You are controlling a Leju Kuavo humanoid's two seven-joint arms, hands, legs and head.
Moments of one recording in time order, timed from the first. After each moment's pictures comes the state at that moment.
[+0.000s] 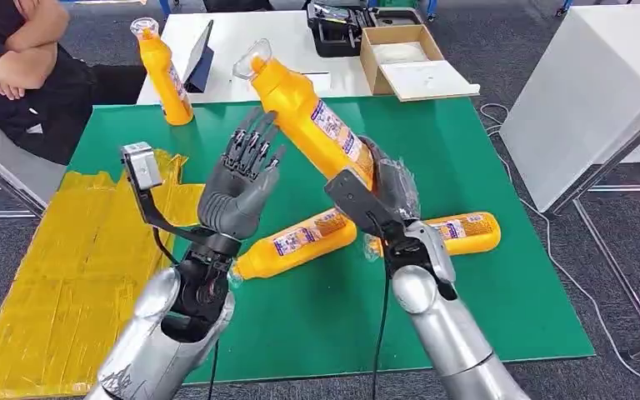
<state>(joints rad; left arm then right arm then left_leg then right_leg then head) -0.43 -0.12 -0.58 -1.62 0.65 0.21 -0.07 -0.43 0.05 0.42 -1.46 0.59 -0.20 0.20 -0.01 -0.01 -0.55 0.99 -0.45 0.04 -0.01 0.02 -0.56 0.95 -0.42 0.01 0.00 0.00</state>
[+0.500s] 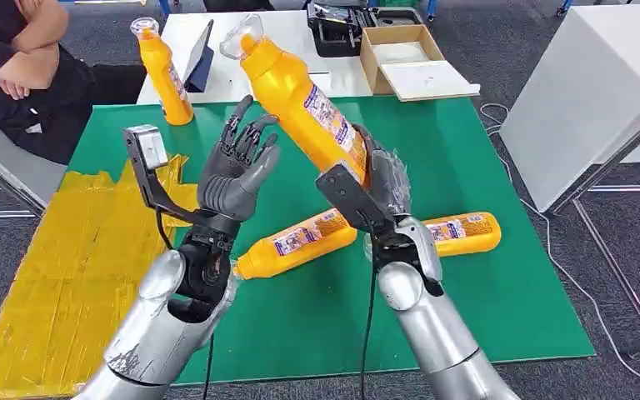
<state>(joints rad) -0.49 -0.14 -0.55 -1.54 0.60 0.27 -0.06 -0.45 0.10 0.42 -1.43 0.60 -0.27 0.15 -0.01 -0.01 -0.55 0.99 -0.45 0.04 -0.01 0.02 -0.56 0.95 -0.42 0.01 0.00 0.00</state>
